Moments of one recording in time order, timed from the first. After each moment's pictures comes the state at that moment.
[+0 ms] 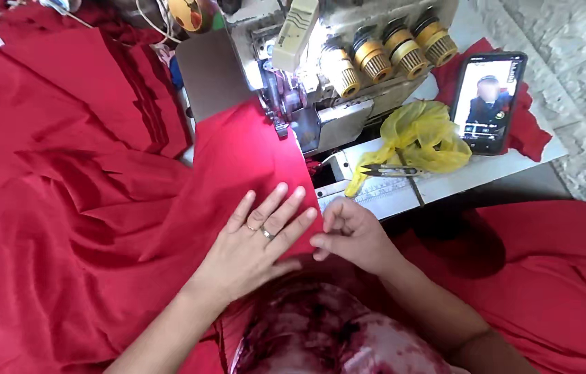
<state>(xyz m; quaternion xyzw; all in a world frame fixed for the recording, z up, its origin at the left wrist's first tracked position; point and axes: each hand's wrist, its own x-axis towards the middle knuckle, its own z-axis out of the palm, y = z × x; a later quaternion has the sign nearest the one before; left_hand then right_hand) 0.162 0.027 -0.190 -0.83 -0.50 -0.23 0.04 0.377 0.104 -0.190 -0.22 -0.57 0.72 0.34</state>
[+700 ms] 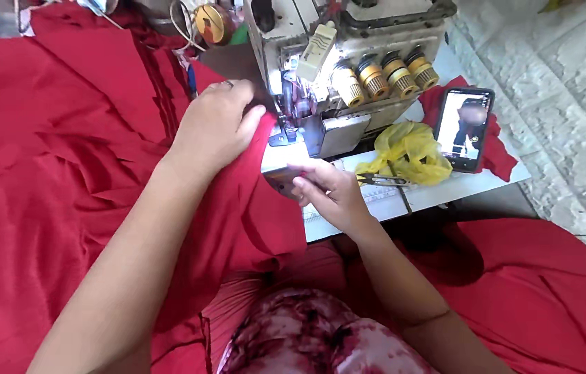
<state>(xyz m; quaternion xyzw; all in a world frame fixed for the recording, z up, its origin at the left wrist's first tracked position) 0.096 0.144 -0.127 -0.74 -0.63 -0.23 0.00 0.334 0.153 -0.191 -0.20 -0.79 0.43 0.39</state>
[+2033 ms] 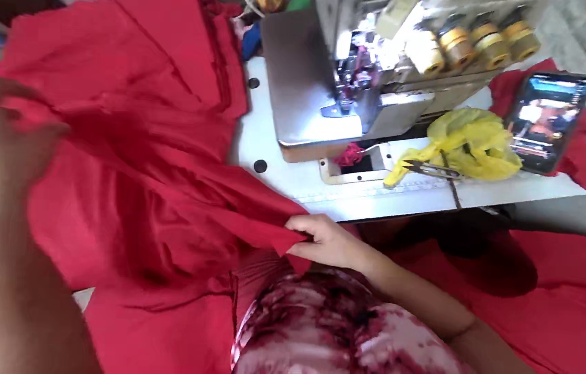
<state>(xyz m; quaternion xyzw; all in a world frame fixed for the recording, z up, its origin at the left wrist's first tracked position) -0.049 -0.056 -0.076 -0.45 -0.88 -0.15 0.01 0.313 0.070 -0.231 -0.07 -0.78 0.61 0.16</state>
